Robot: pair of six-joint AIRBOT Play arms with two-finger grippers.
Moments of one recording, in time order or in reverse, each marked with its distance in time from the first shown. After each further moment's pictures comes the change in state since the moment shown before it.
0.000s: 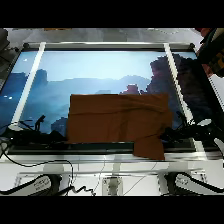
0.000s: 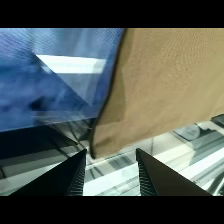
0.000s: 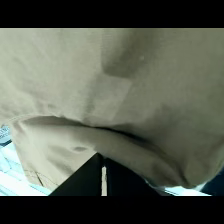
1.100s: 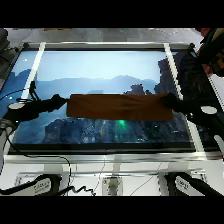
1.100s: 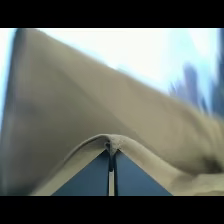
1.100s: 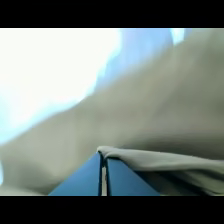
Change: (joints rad) left arm -0.279 -0.032 0.302 -0.566 0.497 0.047; right arm 0.253 0.119 0.173 0.575 -0.643 0.009
